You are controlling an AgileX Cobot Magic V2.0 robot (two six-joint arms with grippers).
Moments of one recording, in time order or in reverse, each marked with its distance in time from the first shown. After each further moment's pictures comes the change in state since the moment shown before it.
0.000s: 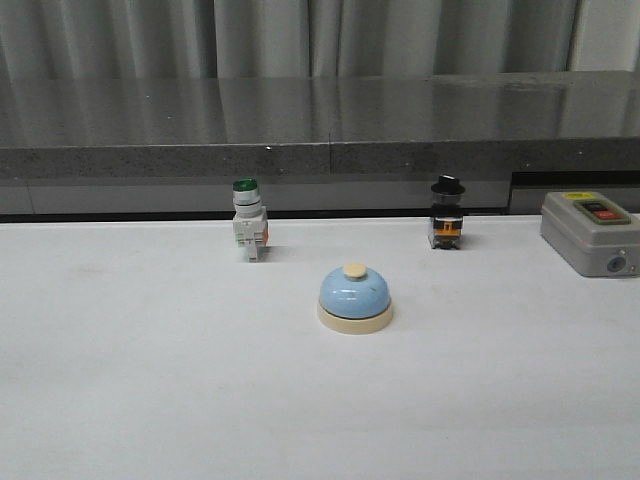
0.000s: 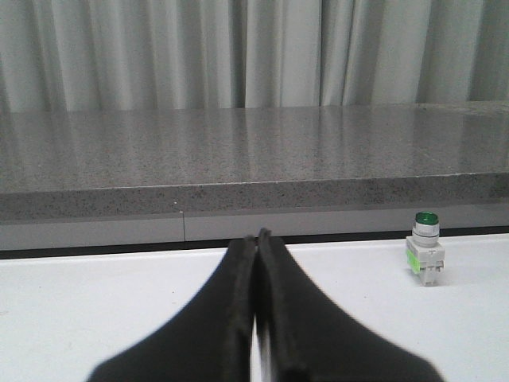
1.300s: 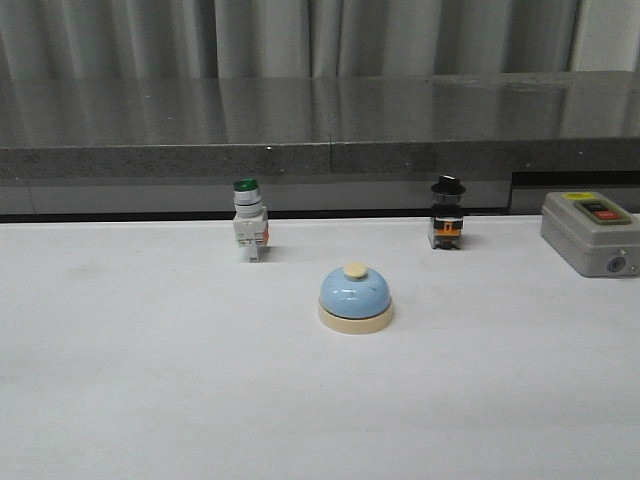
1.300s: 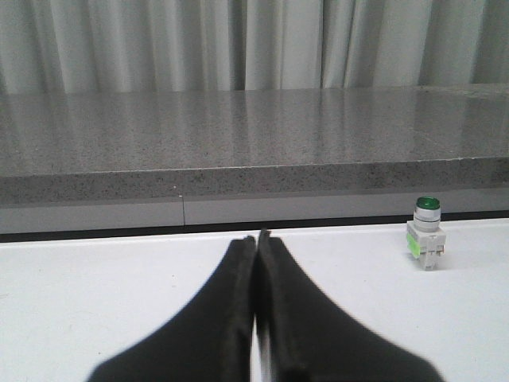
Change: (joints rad) left arm 0.000 0.032 0.000 0.000 0.006 0.000; right arm 0.000 0.000 0.000 0.000 0.000 0.000
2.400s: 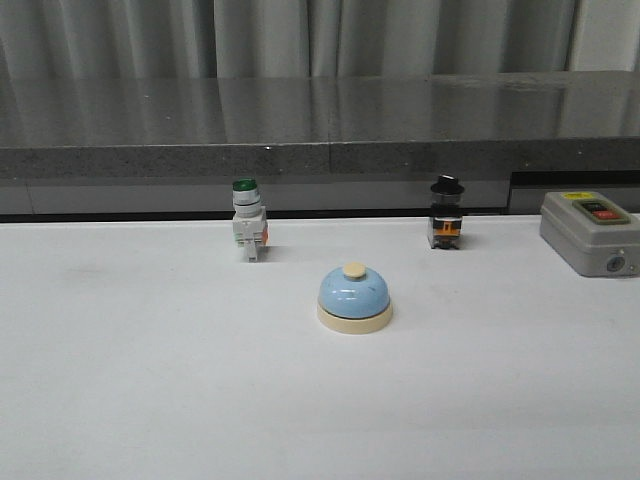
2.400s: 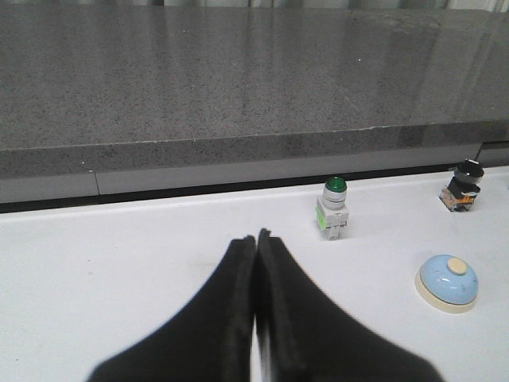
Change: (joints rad) left arm -0.147 0.437 -0.509 -0.074 0.337 0.000; right arm 0.000 0.000 0.000 0.000 0.000 0.000
